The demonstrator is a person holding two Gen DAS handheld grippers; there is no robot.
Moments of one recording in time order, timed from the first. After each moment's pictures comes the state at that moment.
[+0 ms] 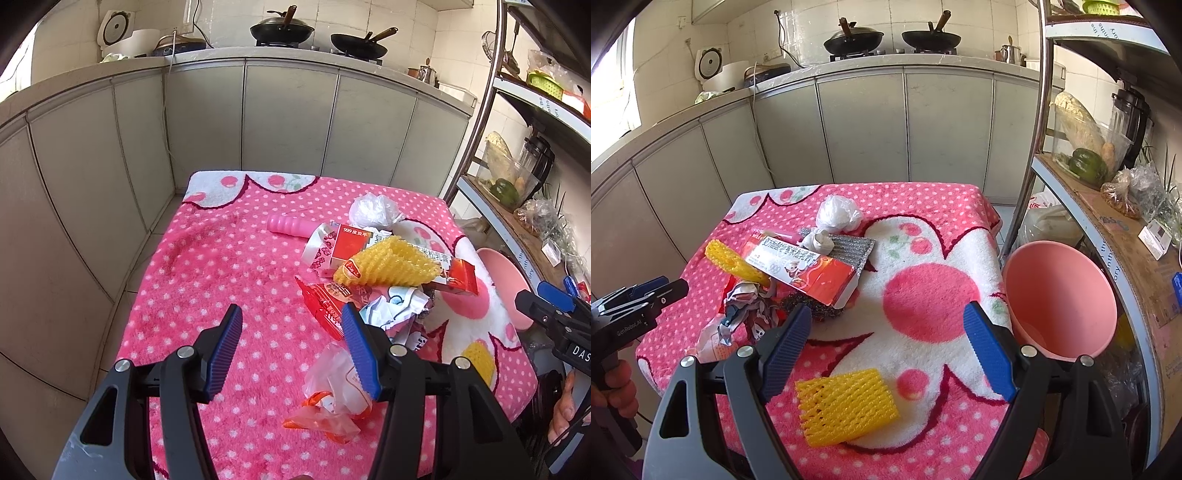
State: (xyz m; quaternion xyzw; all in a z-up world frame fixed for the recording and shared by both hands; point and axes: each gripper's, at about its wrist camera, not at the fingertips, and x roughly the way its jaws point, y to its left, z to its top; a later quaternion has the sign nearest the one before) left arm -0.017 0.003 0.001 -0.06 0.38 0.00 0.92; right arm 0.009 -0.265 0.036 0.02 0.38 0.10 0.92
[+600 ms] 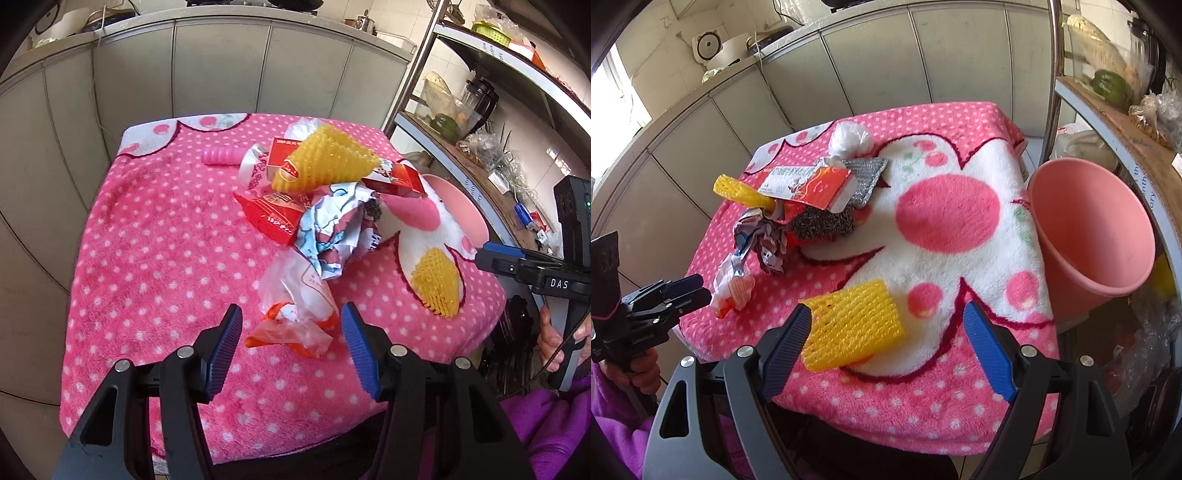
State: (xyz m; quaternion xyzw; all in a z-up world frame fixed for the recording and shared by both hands) left arm -0.042 -0.007 -0.033 -0.03 0.45 -0.14 0.88; right arm -0.005 -0.292 -0.005 0.08 0.48 0.17 0.86
